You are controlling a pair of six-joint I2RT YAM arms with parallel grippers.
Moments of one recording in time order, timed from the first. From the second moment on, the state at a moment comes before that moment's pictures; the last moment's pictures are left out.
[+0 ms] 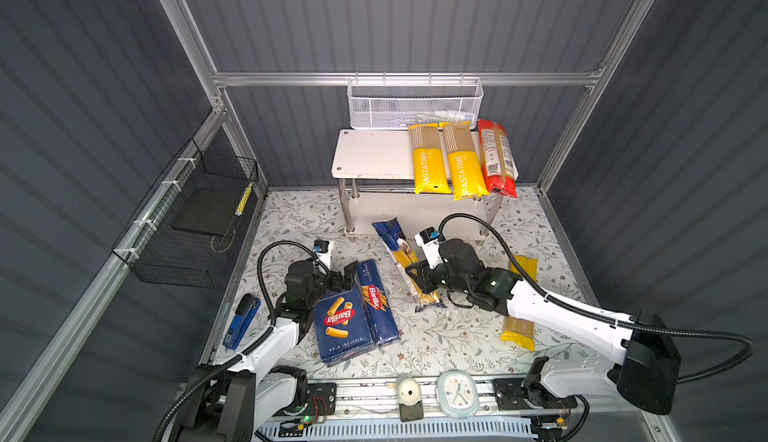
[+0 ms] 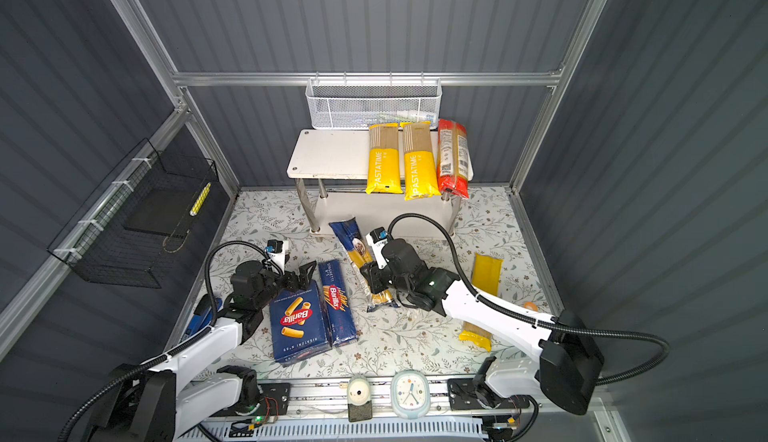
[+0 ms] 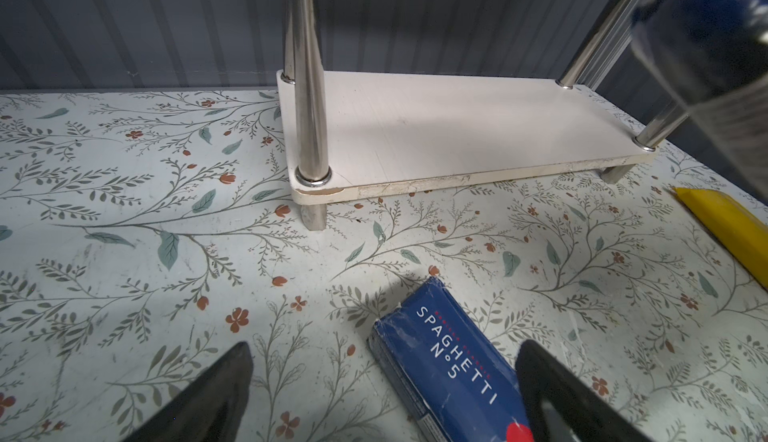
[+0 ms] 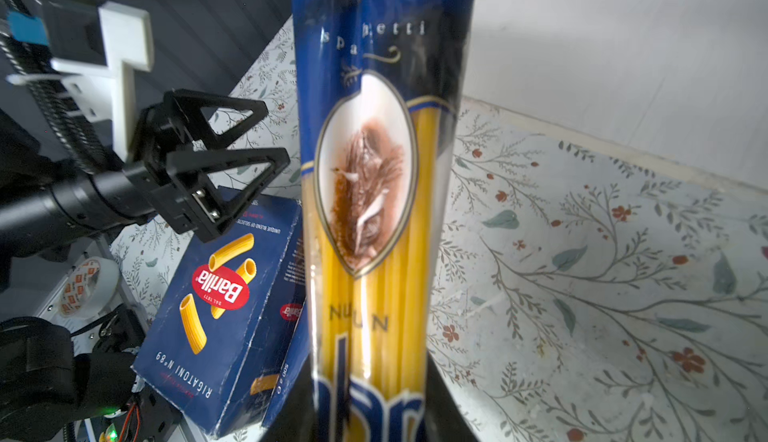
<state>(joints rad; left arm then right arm) -0.22 1.10 0.34 0.41 0.25 -0.08 0.86 1.30 0.97 -0.21 -0.03 0.38</state>
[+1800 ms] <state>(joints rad) -0.22 1.10 0.34 0.41 0.25 -0.08 0.78 1.89 2.17 -0.53 0.18 0.22</state>
